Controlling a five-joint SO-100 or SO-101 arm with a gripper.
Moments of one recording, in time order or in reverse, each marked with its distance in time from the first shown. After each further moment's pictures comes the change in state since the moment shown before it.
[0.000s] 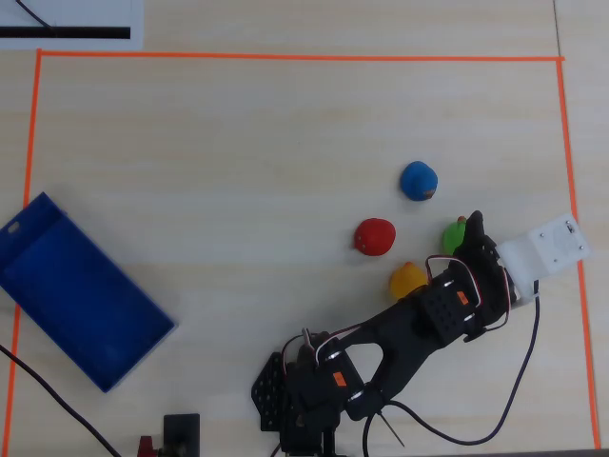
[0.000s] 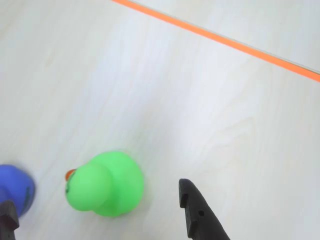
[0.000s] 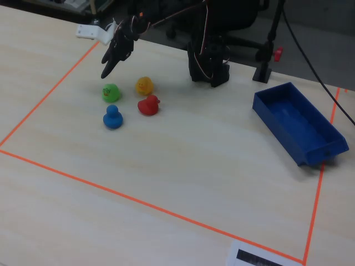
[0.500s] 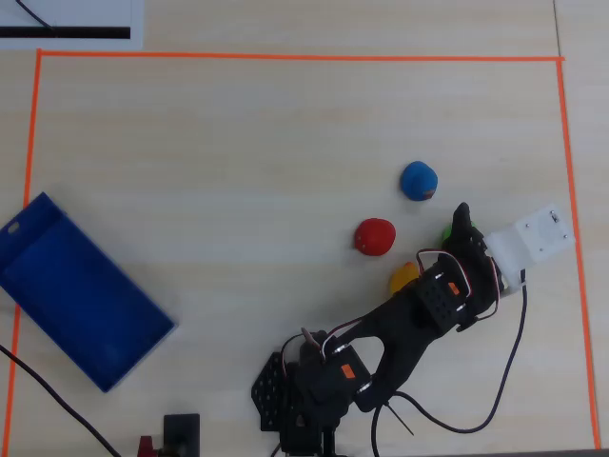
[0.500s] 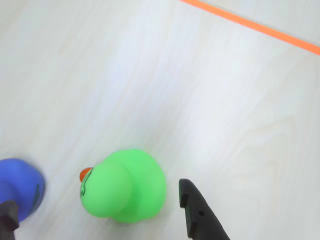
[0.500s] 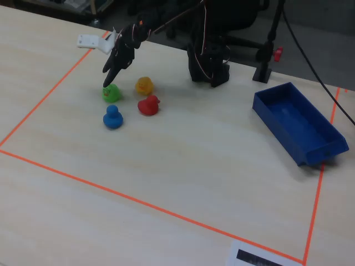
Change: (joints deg) arm -3.3 -4.7 3.1 -6.5 1.8
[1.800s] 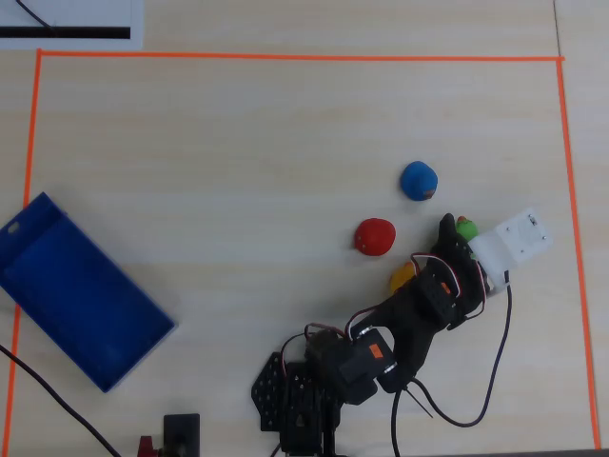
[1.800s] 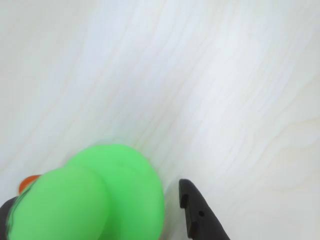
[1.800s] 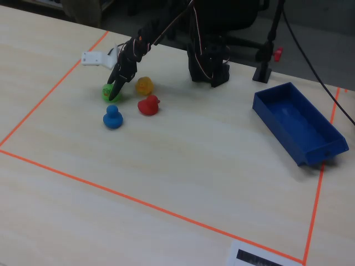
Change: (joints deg) arm -0.2 -12.4 3.8 -13.2 -2.9
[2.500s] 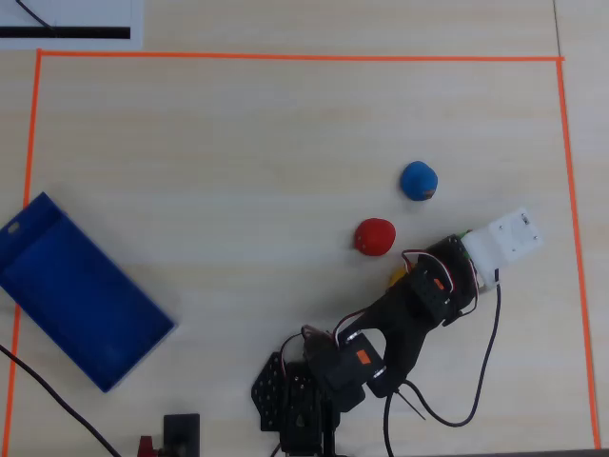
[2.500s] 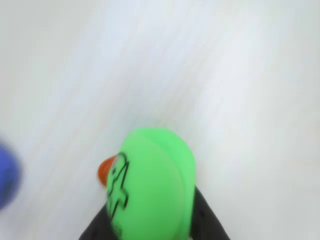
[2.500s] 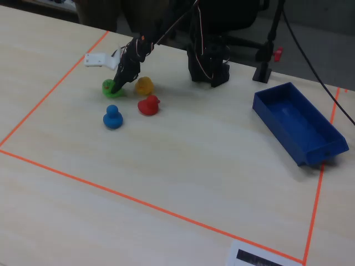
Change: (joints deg) arm -2.9 6.2 1.7 6.9 6.6
